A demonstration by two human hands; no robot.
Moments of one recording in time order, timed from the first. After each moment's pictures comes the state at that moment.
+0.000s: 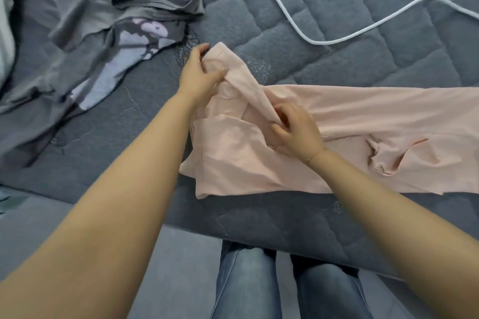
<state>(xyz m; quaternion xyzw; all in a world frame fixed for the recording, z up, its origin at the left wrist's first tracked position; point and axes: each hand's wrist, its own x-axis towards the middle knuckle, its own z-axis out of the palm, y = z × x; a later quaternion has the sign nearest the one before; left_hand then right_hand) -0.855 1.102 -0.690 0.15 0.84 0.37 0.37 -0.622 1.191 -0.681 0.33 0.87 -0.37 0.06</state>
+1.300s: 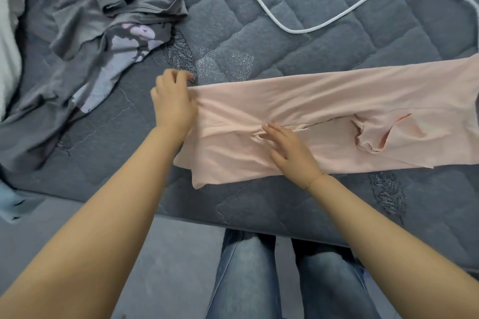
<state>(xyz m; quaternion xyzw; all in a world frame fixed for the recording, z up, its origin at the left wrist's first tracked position) -0.815 1.050 -0.651 0.35 0.92 0.06 0.17 -0.554 1.139 -0.659 0.32 0.82 -0.46 0.09</state>
